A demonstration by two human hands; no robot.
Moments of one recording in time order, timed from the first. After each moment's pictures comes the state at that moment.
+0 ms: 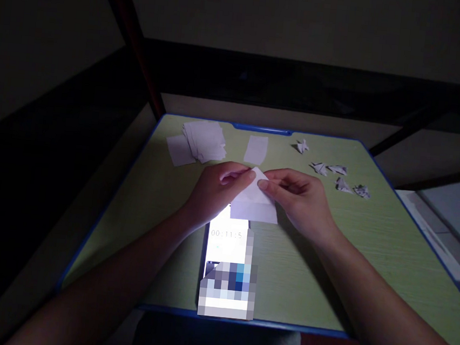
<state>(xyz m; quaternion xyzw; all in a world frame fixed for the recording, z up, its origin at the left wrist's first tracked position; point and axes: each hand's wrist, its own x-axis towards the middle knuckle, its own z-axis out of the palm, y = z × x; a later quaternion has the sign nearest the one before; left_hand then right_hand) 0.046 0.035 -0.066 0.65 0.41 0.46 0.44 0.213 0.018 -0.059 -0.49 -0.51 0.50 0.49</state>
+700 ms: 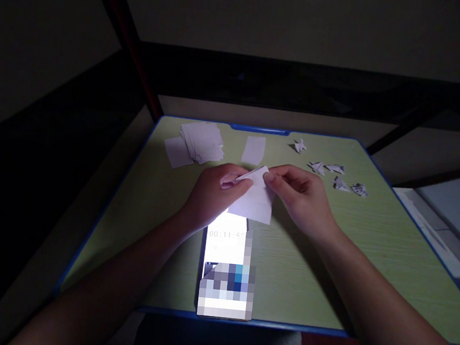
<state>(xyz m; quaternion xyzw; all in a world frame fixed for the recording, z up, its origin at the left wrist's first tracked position) 0.045 0.034 -0.072 0.69 0.43 0.45 0.38 0.217 0.021 -0.057 -0.49 -0.55 0.46 0.50</state>
